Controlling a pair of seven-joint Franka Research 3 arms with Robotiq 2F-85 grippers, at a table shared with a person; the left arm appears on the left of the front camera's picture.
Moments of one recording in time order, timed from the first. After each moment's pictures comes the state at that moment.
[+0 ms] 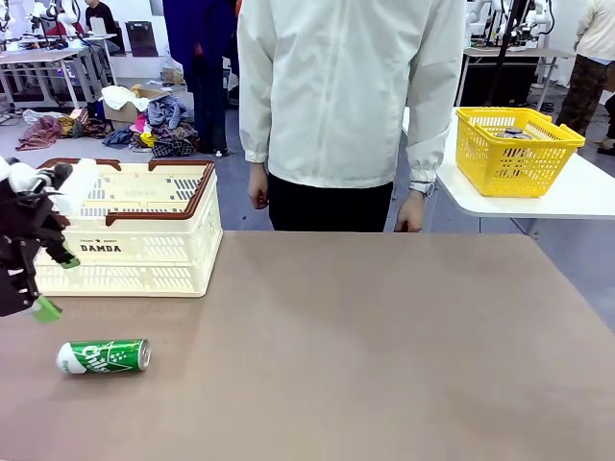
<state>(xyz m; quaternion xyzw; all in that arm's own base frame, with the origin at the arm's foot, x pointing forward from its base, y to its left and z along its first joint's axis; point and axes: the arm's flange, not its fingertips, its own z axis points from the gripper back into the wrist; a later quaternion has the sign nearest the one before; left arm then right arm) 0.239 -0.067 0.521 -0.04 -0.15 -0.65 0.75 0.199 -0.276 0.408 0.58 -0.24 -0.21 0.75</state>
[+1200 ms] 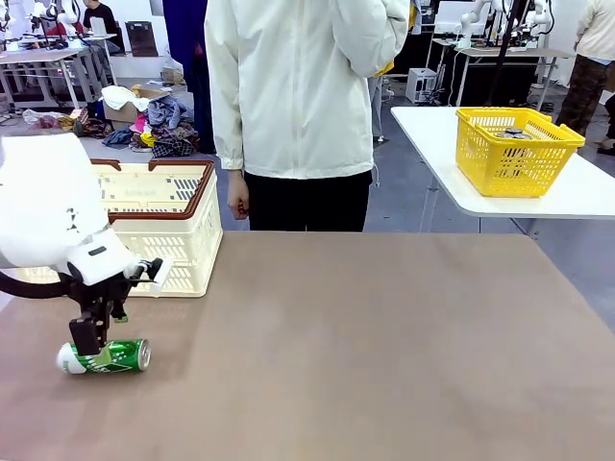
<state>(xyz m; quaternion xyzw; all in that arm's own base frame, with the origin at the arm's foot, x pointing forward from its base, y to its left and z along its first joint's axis) 0.345 -0.092 0.349 -0.01 0.01 -0.68 0.74 0.199 -0.276 0.408 0.58 -0.24 -0.21 0.75</state>
